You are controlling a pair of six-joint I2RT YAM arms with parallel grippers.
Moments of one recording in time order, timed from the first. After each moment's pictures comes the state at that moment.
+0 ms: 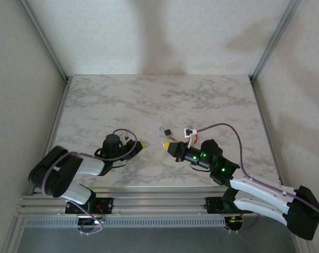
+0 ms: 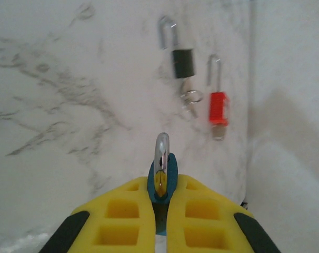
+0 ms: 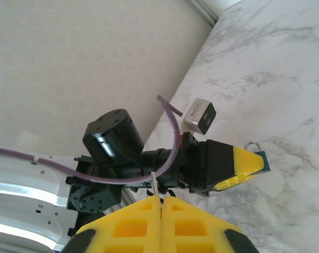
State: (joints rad) left arm -0.44 1.53 0.29 0.72 0.46 -1.07; right arm 0.91 0.86 0.41 0.32 -0.20 0.83
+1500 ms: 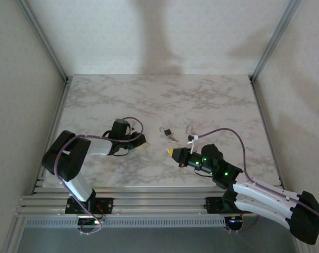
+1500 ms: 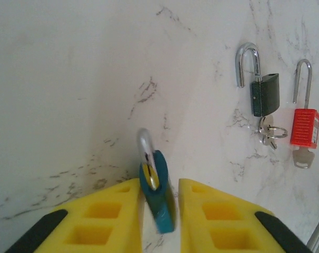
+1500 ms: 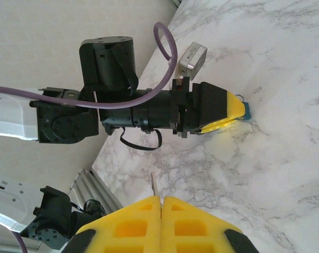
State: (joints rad) left arm -0.38 1.70 0.63 0.25 0.41 -0.78; right arm 0.91 0.80 0.34 0.21 -0.16 0.80
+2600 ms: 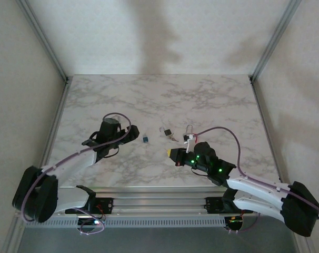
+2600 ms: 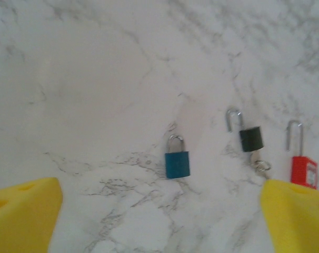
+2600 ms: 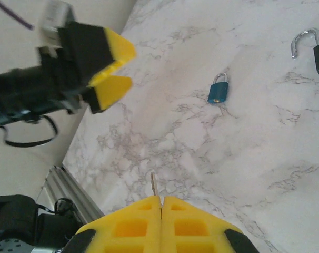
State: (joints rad) left arm -0.41 1.19 0.61 -0.12 0.03 -0.77; right arm 0.91 0.96 0.38 0.20 -0.13 0.80
